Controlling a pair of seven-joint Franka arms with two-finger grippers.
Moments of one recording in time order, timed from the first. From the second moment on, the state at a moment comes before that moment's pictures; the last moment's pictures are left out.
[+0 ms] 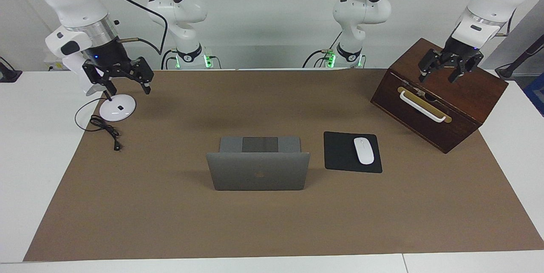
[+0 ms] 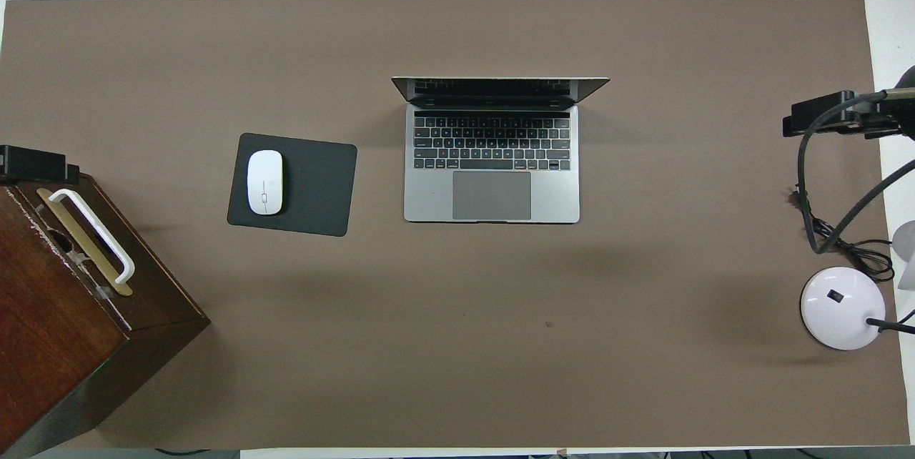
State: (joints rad) left arm -0.12 -0.10 0.14 -1.71 -0.03 1.67 0.06; right arm 0.01 0.00 -0.03 -1.59 0.05 1.69 0.03
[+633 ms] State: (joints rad) left arm -0.12 -0.09 0.15 -1.71 -0.02 1.67 0.05; right arm 0.01 0.00 -0.06 -1.61 -0.03 1.66 0.01
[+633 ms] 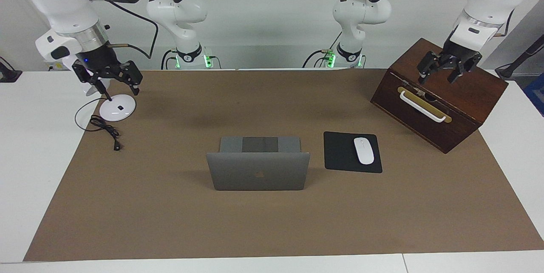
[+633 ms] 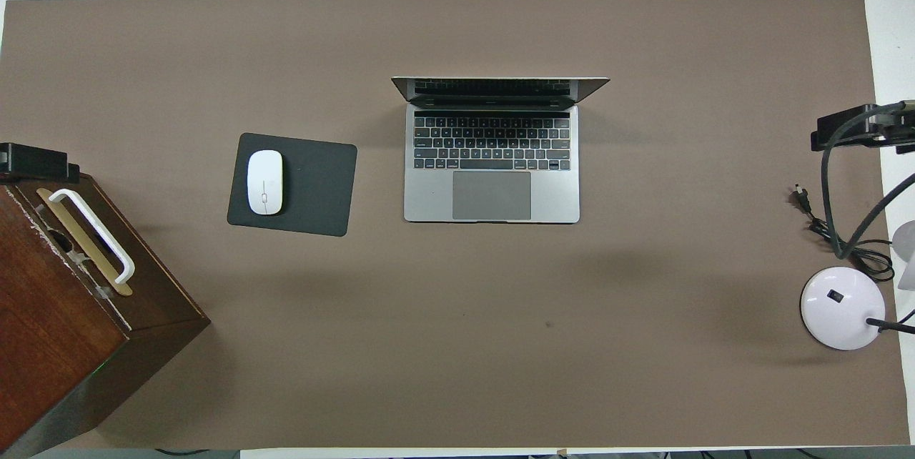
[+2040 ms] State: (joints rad) left arm -0.12 -0.08 0.15 -1.71 -0.02 1.65 0.05; right arm 0.01 0.00 -0.05 -1.62 -0.04 1.73 0.01
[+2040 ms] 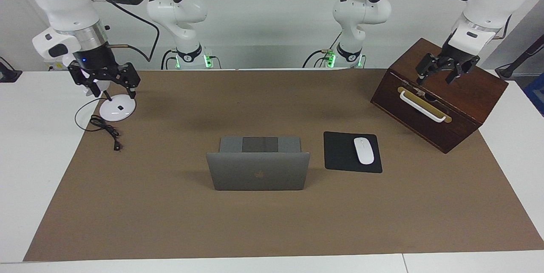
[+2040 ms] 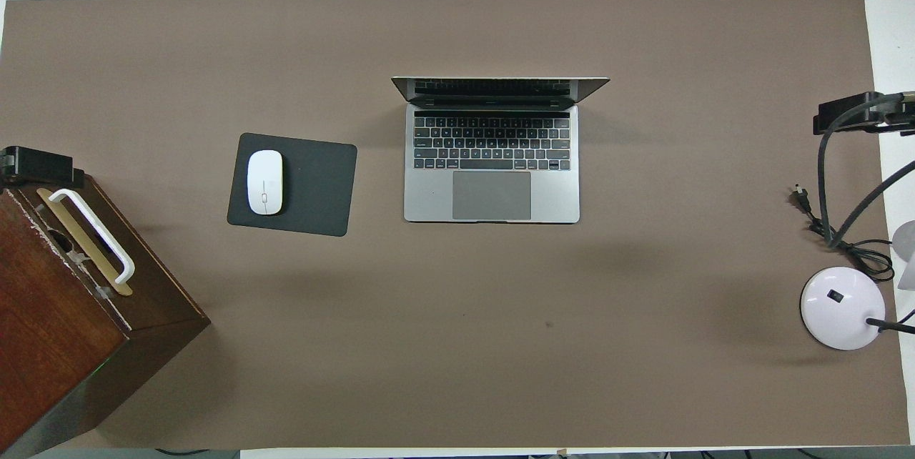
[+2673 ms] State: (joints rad) left arm -0.12 -0.08 0.15 -1.71 -0.02 1.65 0.05; right arm 0.01 0.00 -0.03 -1.62 -0.04 1.74 0.06
